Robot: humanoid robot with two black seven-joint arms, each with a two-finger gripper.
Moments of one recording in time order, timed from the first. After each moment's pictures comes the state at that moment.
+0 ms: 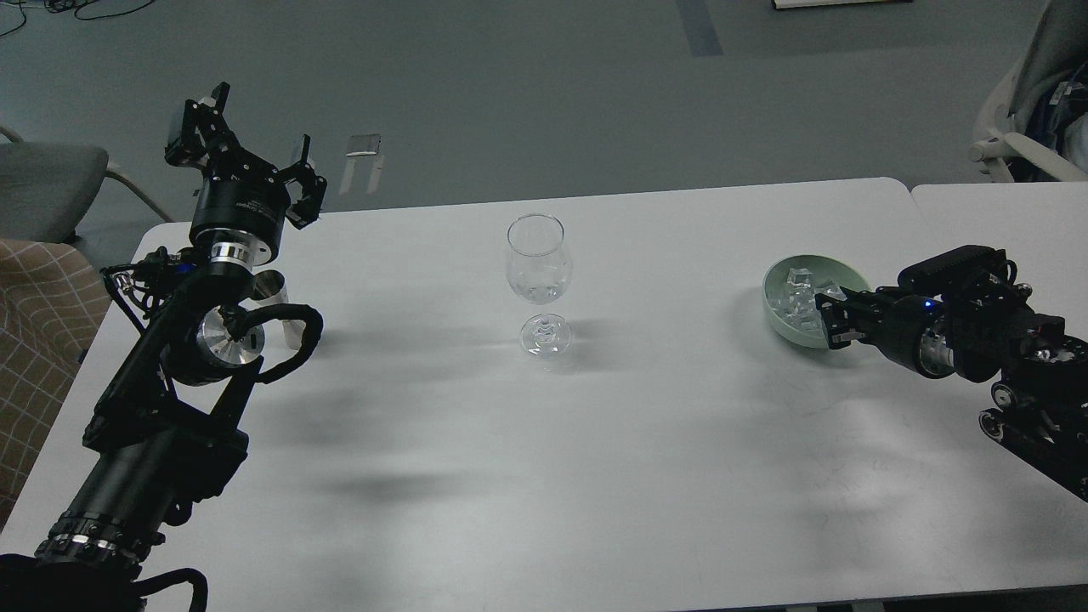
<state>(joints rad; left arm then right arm) -0.53 0.19 -1.31 -1.00 0.43 -0.06 -0.29 0.60 -0.62 0.50 1.02 -1.97 0.07 0.08</state>
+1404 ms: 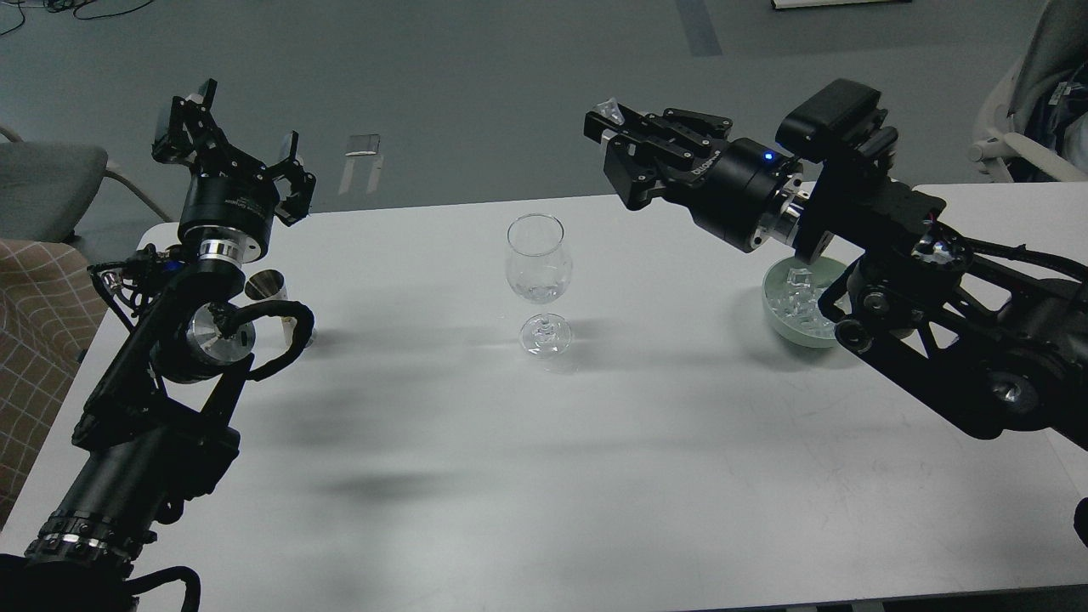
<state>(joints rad) -0.53 0.20 -1.32 -1.00 0.43 -0.06 -0.29 0.79 -0.37 0.67 1.44 -1.97 0.04 0.08</state>
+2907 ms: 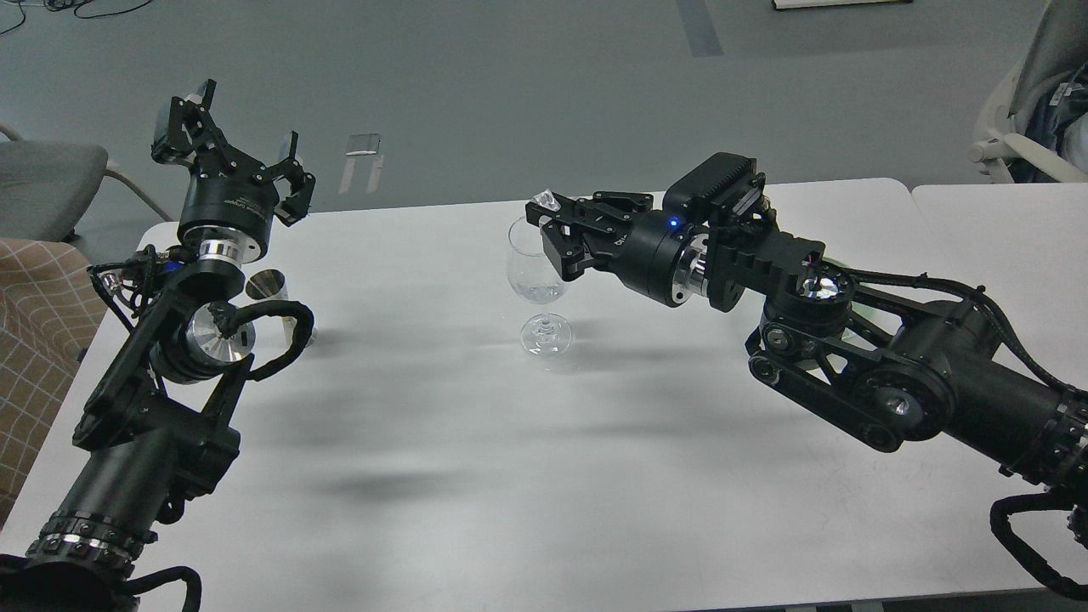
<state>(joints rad) -0.53 0.20 -1.32 -1.00 0.43 -0.06 -0.29 0.82 -0.22 0.56 1.24 -2.00 0.04 0.08</state>
